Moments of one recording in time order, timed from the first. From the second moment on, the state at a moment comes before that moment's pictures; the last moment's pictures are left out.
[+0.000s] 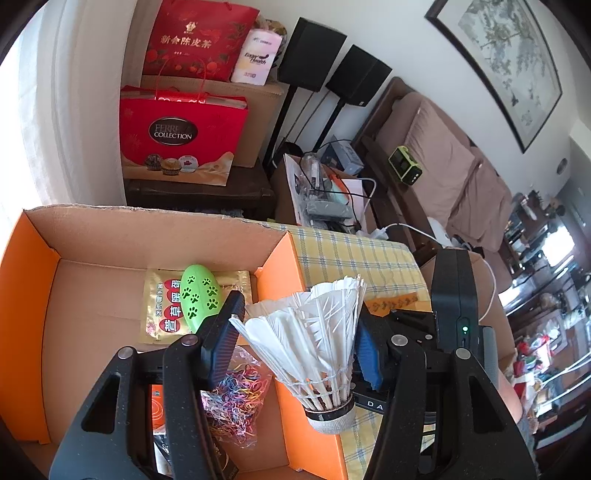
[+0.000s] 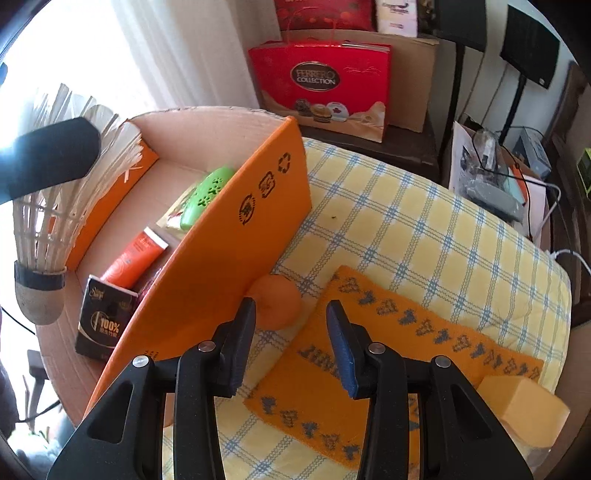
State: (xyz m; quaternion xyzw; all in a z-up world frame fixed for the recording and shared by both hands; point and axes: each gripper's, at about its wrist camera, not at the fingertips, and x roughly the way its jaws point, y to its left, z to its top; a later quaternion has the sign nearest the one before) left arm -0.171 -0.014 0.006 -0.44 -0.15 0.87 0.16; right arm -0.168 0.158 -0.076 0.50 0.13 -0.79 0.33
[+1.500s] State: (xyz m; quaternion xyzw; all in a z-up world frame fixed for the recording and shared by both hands) left arm -0.164 -0.032 -0.011 -0.45 -0.11 0.88 0.12; right arm -0.169 0.163 -0.054 0.46 0.24 -0.76 0.39
